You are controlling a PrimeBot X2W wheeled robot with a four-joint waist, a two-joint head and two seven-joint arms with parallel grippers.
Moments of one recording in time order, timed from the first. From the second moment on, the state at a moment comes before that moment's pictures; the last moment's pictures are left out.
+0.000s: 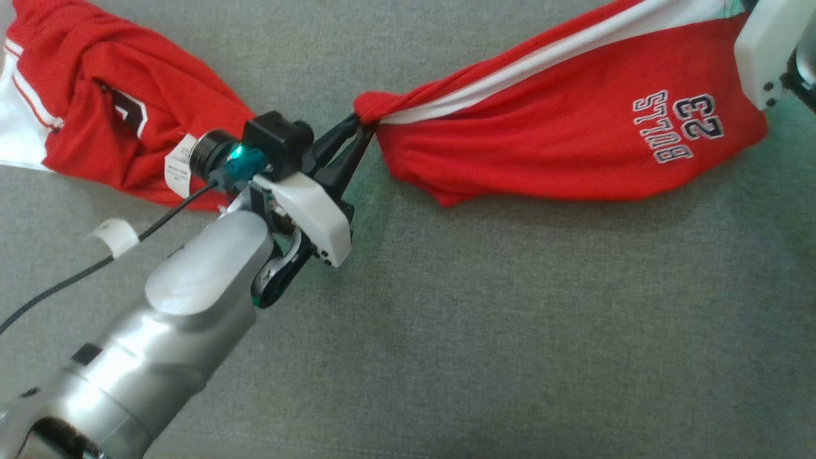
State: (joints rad) left arm -0.86 0.31 -0.99 0.50 -0.76 -0.05 -0.06; right arm -1.11 -0.63 0.83 0.64 0.45 0.13 0.29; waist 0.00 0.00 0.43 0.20
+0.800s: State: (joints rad) left arm -0.83 0.30 -0.85 0.52 -0.71 0.05 -0.25; right arm -1.15 -0.46 0.71 1.00 0.46 0.13 -0.20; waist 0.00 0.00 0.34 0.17
